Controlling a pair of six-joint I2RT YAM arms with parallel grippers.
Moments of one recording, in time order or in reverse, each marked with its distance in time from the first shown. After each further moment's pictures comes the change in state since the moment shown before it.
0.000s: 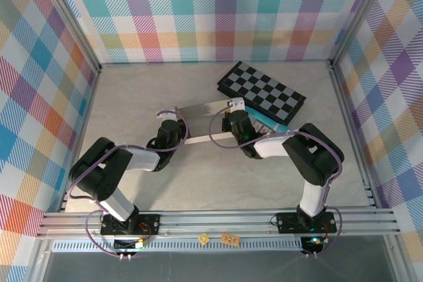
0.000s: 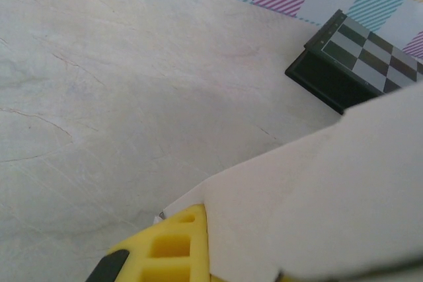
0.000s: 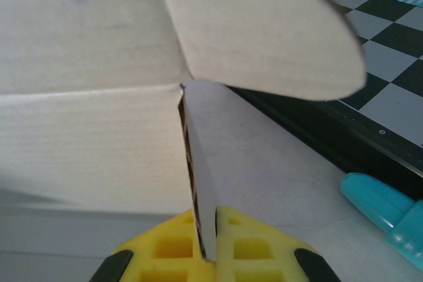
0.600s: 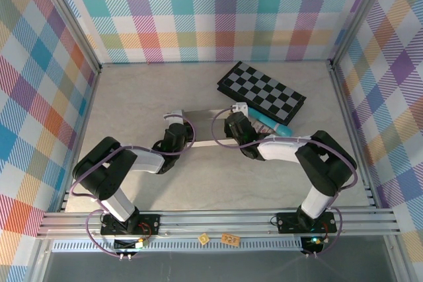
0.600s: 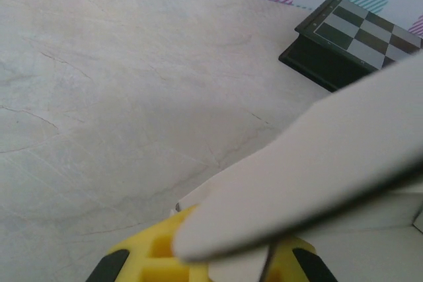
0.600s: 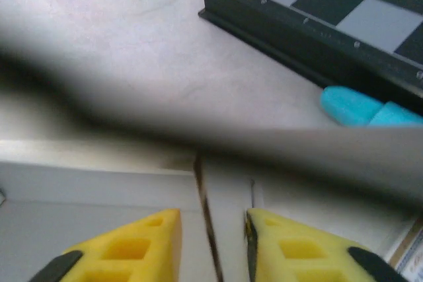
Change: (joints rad) left arm -0.083 0.016 0.010 -0.028 -0.105 0.047; right arm 0.034 -0.143 0.000 -0.348 -0.002 0.184
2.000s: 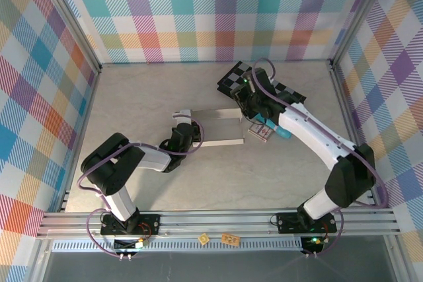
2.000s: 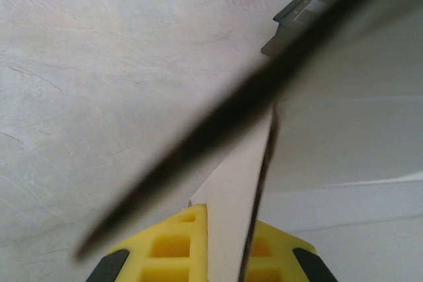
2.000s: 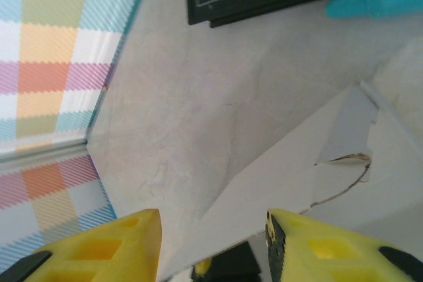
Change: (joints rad) left arm -0.055 0.075 0.060 0.006 -0.040 0.060; right arm -0.163 -0.133 0.562 -0.837 -0.344 0.978
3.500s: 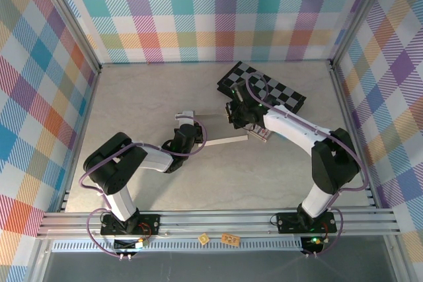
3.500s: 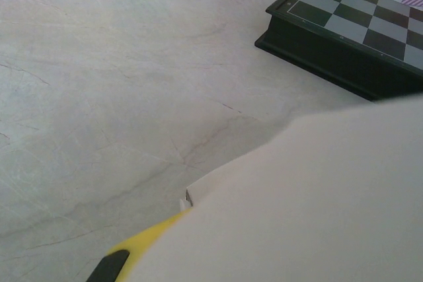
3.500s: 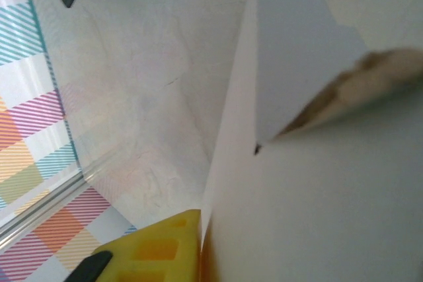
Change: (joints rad) left arm -0.022 0.018 0.014 -0.007 -0.018 0.000; right arm 0.028 0.137 -0.111 0.122 -0.080 0.373
